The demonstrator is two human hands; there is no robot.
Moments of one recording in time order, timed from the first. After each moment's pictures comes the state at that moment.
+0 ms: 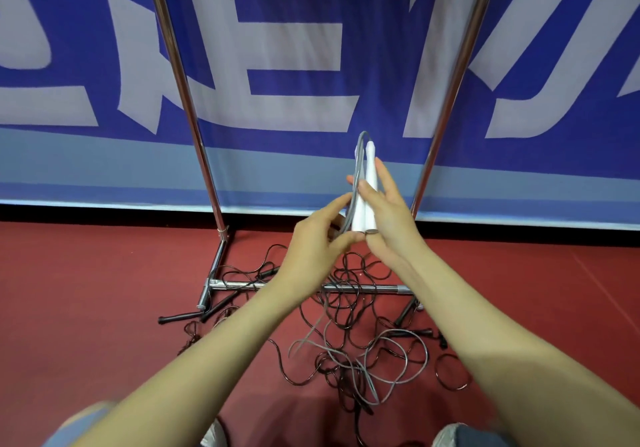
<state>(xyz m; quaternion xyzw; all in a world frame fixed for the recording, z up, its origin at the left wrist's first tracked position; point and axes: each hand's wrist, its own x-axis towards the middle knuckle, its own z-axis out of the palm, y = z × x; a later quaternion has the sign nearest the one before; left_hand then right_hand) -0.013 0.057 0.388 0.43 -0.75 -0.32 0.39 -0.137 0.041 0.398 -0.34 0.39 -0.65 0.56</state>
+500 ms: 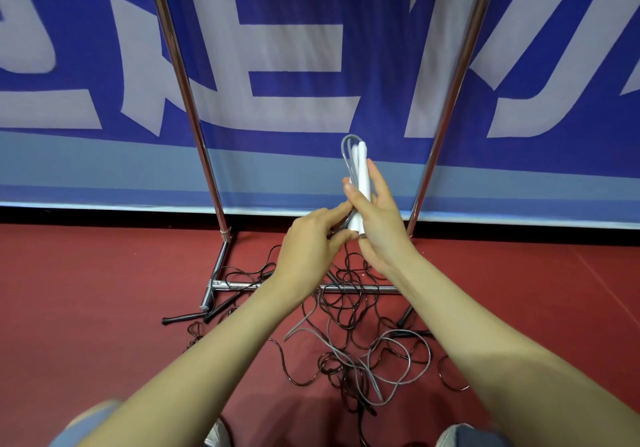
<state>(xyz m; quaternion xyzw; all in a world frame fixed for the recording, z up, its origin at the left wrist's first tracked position) -0.008 0.053 0.387 0.43 -0.79 -0.17 0.40 -0.125 0.041 0.388 -0.37 0.36 -0.65 0.55</state>
